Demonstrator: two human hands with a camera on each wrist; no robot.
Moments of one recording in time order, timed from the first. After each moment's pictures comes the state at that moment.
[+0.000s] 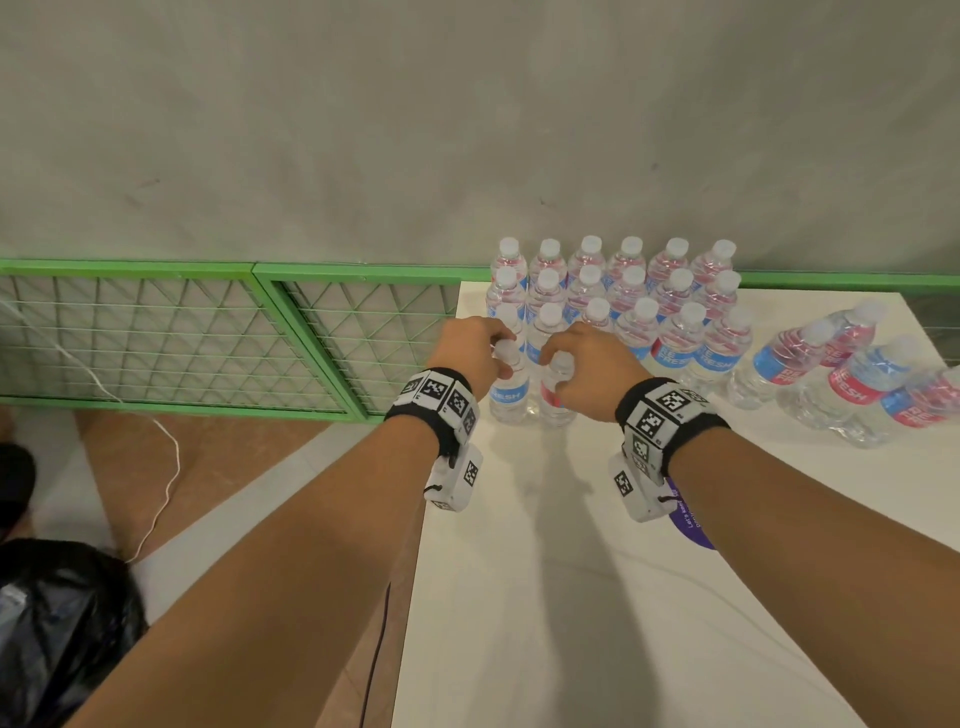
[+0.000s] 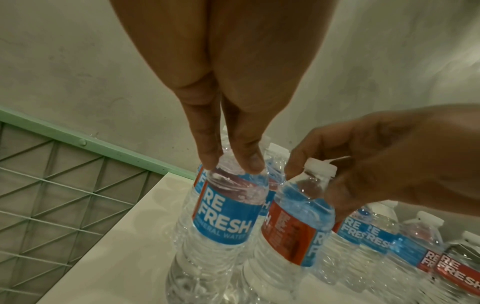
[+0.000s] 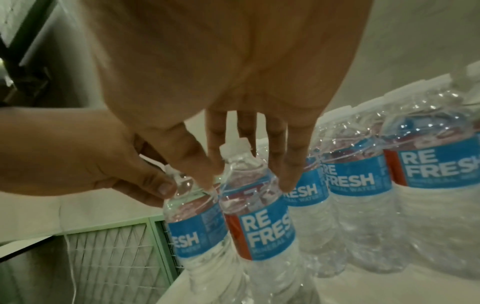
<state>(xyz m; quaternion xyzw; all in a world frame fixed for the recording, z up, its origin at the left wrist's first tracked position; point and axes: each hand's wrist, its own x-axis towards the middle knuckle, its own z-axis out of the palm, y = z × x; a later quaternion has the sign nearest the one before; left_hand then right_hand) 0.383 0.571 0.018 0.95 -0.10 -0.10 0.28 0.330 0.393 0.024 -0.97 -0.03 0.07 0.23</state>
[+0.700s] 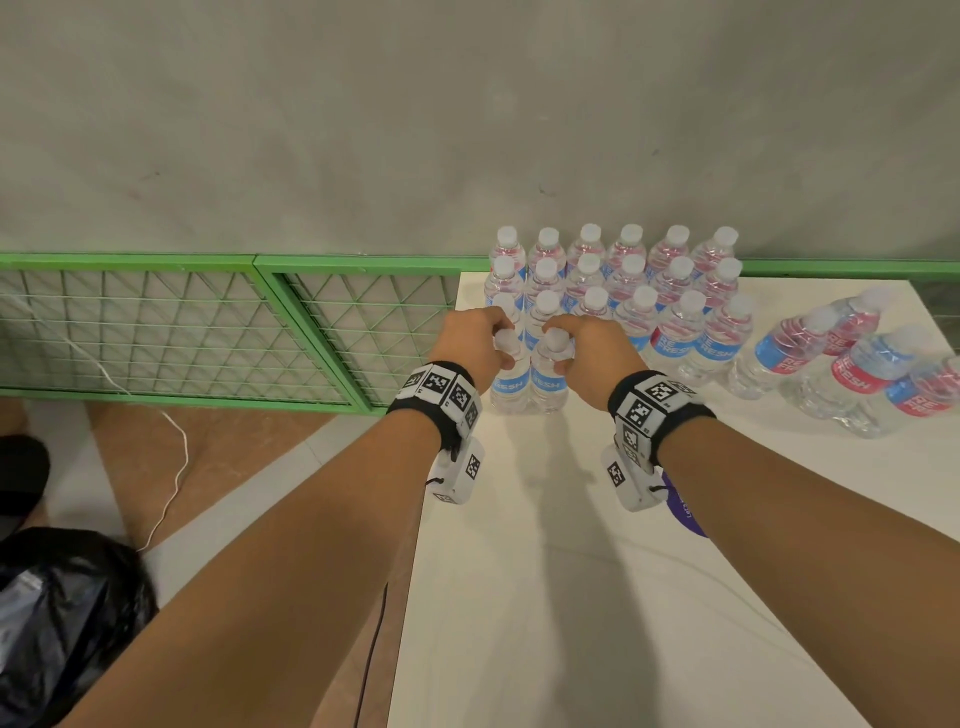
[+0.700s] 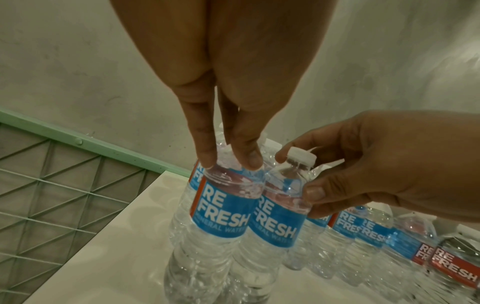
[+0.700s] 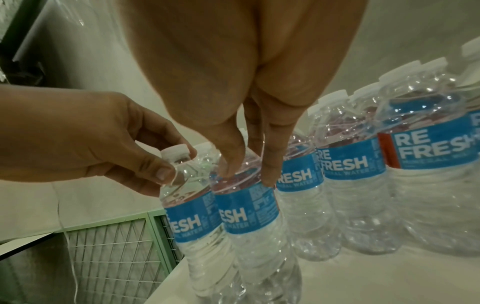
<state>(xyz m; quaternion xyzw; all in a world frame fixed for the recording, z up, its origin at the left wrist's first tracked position) 0.379 0.564 0.015 0.95 -0.09 -0.09 0.28 0.334 0.392 0.013 -0.96 -0.01 0.02 0.27</state>
